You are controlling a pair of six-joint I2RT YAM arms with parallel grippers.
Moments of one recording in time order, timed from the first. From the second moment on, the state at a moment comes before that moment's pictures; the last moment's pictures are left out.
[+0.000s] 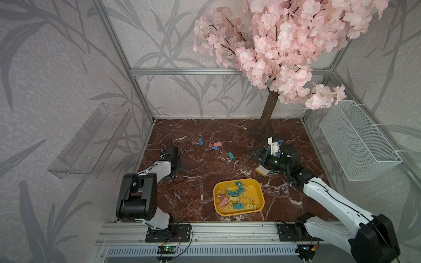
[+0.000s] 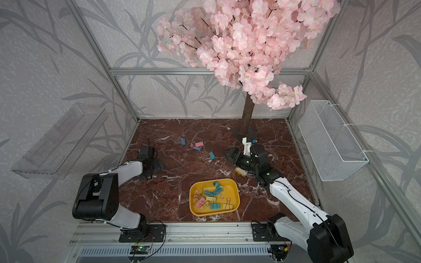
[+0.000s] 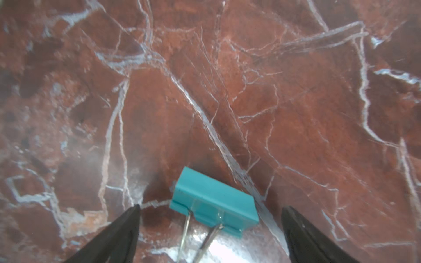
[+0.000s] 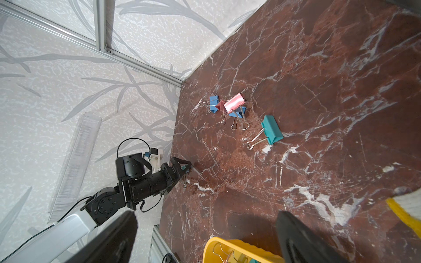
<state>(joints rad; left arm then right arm) 0.02 1.55 0.74 -0.36 -0.28 -0.53 0.43 1.08 0.68 0.01 -0.39 0.95</state>
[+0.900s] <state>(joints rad) -0.08 1.35 0.81 -0.43 0.01 -0.49 0.42 1.08 0.68 0.02 -0.39 0.93</state>
